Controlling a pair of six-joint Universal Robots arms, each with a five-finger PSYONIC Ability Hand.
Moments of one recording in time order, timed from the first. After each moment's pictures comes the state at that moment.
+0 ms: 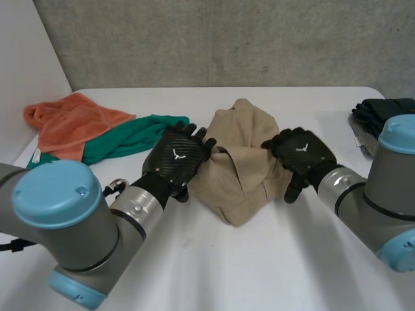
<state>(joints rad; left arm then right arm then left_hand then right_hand) 4.08 -1.92 -1.71 3.57 -1.46 3.67 1.93 -1.17 1.60 -0.12 1.33 2.67 0.25 0.25 0.25 0.24 0.06 0.21 0.23 0.21 0.21 0.05</state>
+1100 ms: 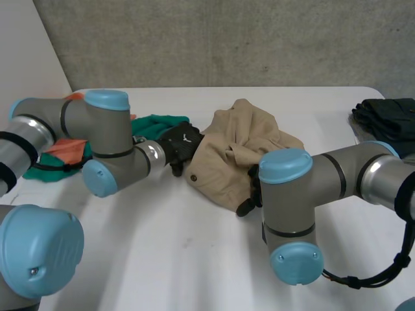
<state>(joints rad) 4.25 -2.69 -0.50 2.78 -1.15 3.99 2.26 -0.76 1.22 0.03 1.92 3.57 0.63 0.60 0.59 0.59 0.42 0.45 0.45 0.45 0.44 0.27</state>
